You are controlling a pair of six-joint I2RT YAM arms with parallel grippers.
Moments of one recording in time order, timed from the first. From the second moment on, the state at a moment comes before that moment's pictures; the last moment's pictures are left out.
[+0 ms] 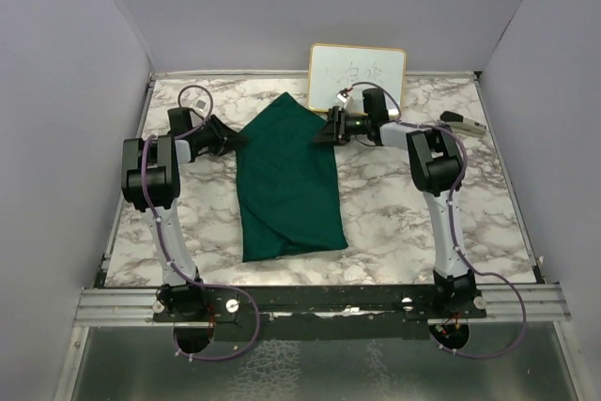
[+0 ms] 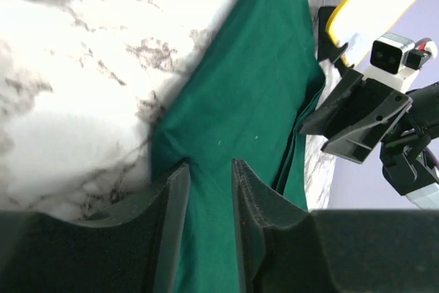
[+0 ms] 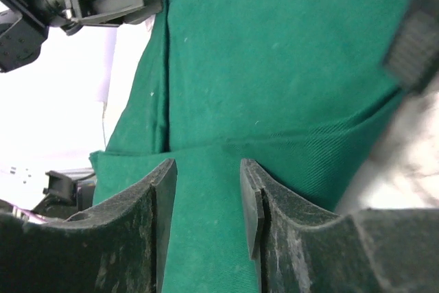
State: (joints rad) left arm 0.13 2.12 1.15 0.30 0.80 -0.76; right arm 0.28 2.42 1.61 0.24 -1.04 0.60
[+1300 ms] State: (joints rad) left arm -0.06 2.69 2.30 -0.16 0.71 -0.31; right arm 0.22 2.14 1.47 0.00 -0.91 0.35
